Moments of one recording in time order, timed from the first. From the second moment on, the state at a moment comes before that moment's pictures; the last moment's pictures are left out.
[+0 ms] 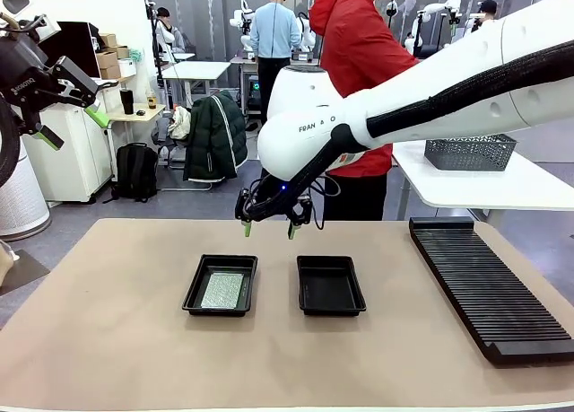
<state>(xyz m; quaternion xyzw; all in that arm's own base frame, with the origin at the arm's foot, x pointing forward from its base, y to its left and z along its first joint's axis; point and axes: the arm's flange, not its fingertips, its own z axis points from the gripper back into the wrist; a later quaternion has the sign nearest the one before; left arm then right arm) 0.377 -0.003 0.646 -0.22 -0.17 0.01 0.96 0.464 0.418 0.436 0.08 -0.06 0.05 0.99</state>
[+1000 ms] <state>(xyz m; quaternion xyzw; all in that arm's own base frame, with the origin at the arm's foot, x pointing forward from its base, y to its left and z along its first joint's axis) 0.377 -0.003 0.646 -0.22 -0.17 0.01 0.96 0.462 0.423 0.439 0.08 -0.06 0.05 0.99</state>
